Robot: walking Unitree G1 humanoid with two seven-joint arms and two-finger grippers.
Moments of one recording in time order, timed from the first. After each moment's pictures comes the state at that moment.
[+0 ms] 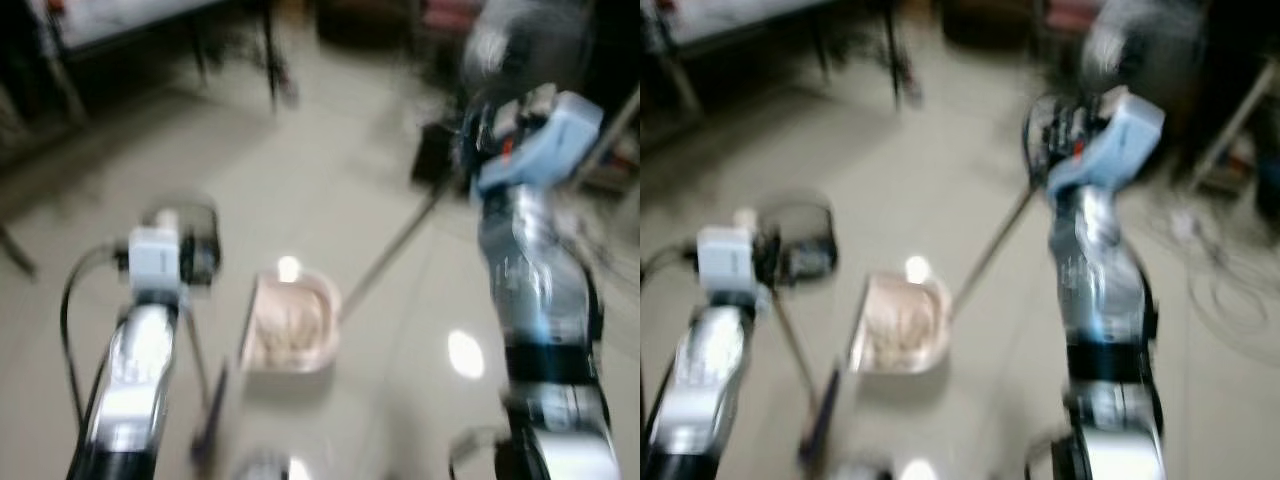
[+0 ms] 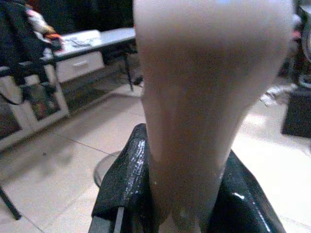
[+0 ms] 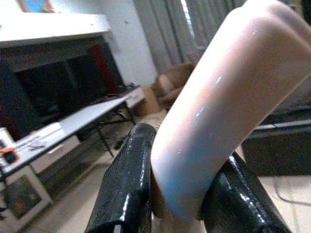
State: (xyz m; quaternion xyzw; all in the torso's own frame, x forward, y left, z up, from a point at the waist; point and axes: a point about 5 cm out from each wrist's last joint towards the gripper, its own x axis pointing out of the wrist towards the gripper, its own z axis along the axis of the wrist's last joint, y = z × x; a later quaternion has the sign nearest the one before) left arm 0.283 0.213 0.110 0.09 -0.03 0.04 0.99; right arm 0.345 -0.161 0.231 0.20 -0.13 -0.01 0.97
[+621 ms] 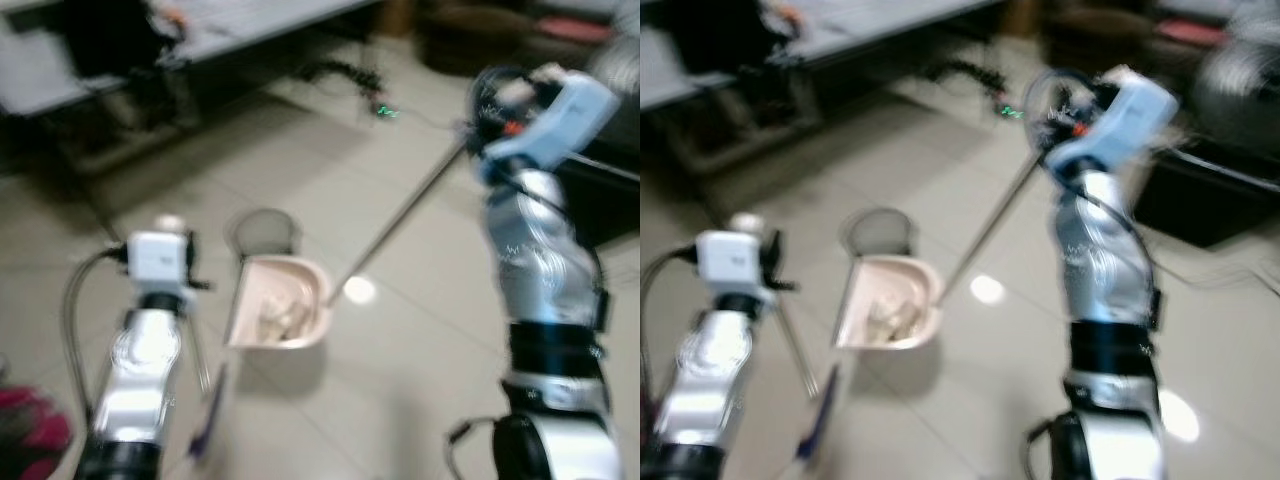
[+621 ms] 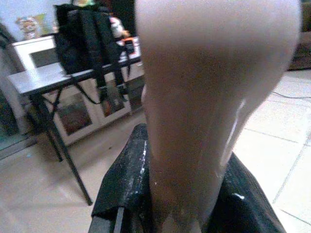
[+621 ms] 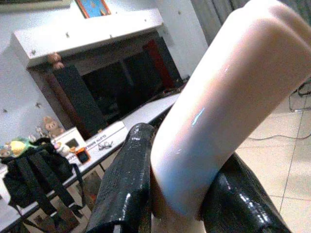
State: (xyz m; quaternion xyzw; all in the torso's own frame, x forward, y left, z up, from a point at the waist) left arm 0.285 0.204 0.109 0.09 -0.03 0.04 1.00; right arm 0.349 -0.171 0.249 0.21 -0.15 -0.02 0.97
